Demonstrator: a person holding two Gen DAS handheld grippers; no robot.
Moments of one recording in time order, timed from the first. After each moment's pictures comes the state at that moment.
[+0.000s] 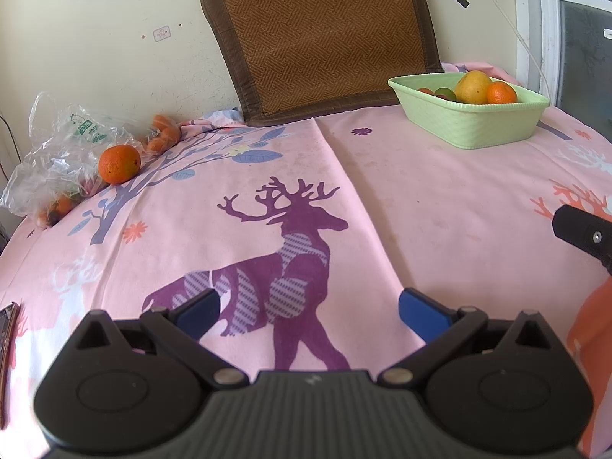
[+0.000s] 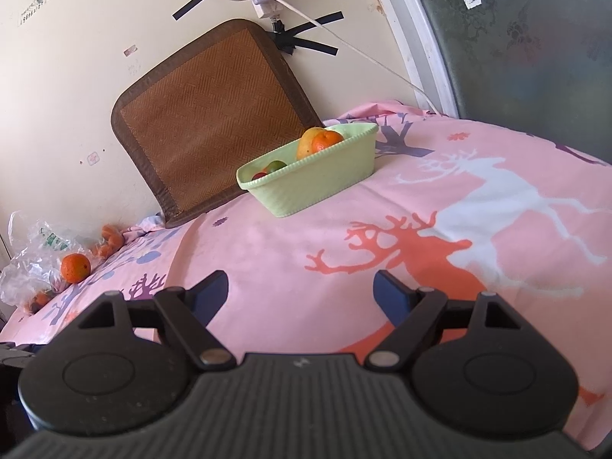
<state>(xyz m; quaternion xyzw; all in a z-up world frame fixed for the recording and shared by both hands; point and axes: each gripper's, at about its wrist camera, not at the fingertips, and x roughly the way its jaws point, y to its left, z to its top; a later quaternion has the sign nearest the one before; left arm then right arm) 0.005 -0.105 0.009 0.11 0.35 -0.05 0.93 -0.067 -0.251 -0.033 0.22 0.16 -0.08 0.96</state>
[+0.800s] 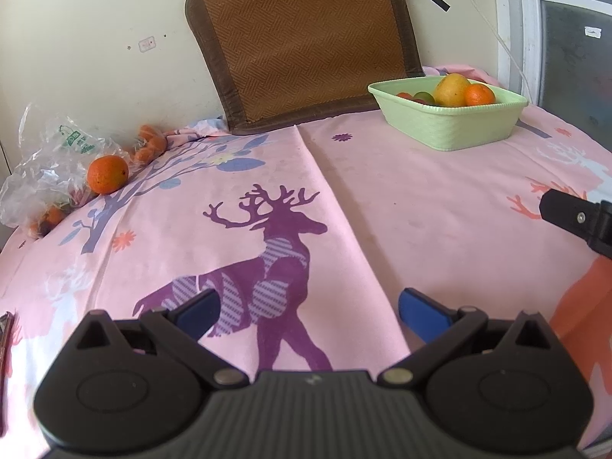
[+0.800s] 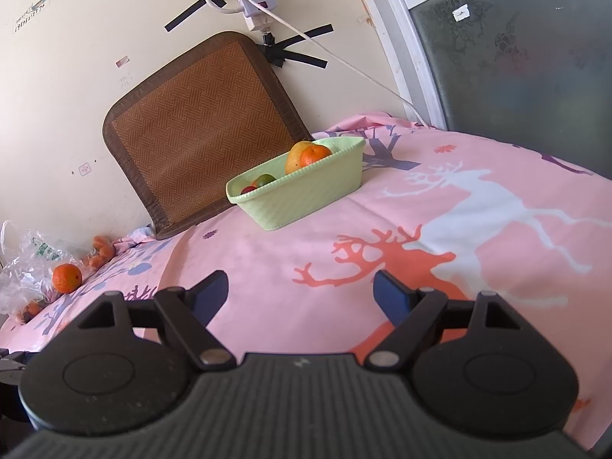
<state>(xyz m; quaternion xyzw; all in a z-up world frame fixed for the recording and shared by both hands) -0.003 -0.110 0.013 0.12 0.34 -0.08 0.93 -0.070 -0.255 -0.030 0.22 0.15 -0.10 0.96</state>
